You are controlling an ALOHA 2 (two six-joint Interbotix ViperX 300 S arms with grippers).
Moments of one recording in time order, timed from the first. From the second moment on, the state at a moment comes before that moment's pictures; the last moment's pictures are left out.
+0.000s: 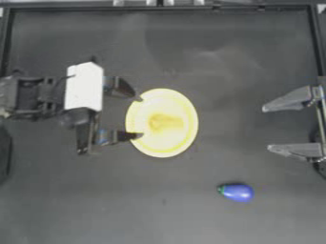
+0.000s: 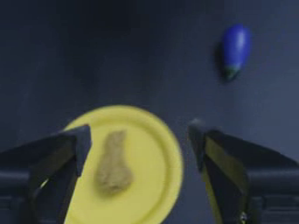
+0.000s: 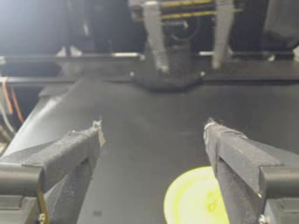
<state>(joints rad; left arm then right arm) 0.12 -0.37 0.64 -0.05 0.21 0.14 -0.02 -0.96 1.19 0.03 -0.18 0.01</state>
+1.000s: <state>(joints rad) -0.02 -0.62 0.95 -0.06 -0.06 0.11 -0.01 -0.96 1.19 0.03 -0.18 0.01</state>
